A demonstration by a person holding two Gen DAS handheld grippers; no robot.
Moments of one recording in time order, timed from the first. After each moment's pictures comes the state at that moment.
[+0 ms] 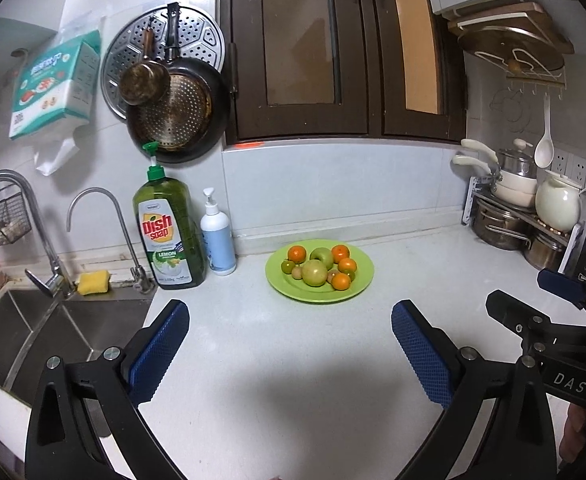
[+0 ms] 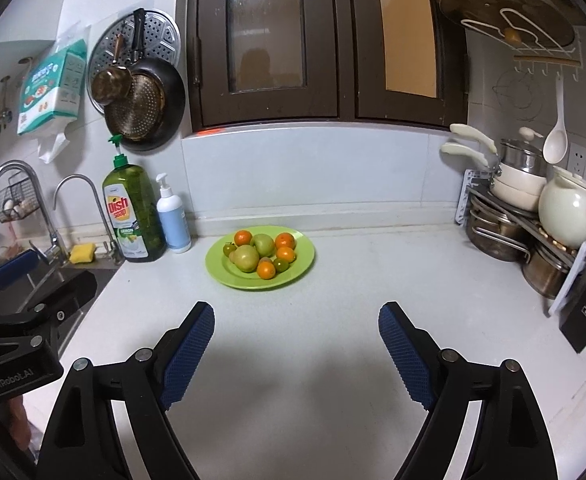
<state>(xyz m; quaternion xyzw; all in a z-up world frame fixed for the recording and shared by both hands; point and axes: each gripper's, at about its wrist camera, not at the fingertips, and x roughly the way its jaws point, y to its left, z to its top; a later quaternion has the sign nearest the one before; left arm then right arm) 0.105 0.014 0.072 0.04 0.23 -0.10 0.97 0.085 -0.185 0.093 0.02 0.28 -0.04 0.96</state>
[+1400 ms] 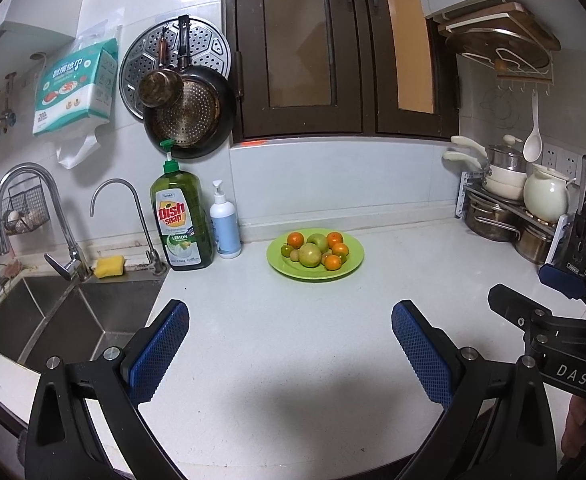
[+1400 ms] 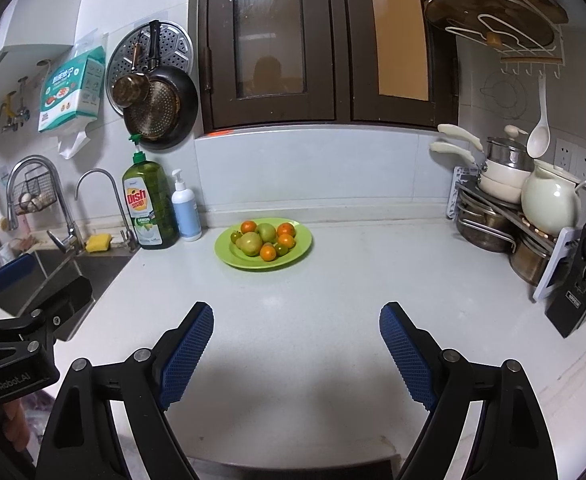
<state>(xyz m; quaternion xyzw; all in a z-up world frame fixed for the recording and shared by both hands) 0.036 0.008 0.073 0.04 0.23 -0.08 0.97 0.022 -0.199 0.095 0.02 0.27 -0.02 0.96</state>
